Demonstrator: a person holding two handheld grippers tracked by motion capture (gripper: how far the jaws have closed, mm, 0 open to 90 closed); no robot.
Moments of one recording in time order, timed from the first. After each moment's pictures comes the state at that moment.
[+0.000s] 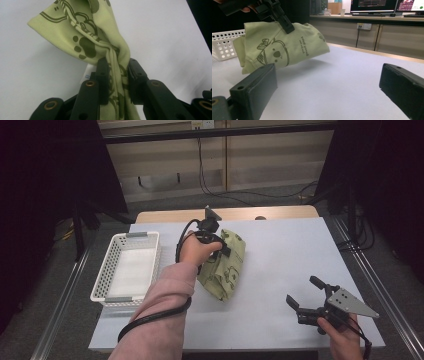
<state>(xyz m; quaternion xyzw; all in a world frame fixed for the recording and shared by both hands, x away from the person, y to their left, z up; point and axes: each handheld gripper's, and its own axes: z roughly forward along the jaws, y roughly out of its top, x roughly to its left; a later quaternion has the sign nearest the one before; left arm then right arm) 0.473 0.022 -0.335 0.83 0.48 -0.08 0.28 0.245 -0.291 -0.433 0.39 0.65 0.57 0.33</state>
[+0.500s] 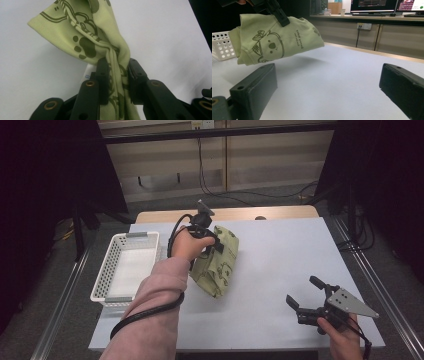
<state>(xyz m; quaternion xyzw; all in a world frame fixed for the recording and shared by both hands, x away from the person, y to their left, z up) 0.478 0.038 -0.318 0.82 0.50 -0.08 0.28 0.245 -0.291 -0.433 0.39 0.65 0.57 0.33</state>
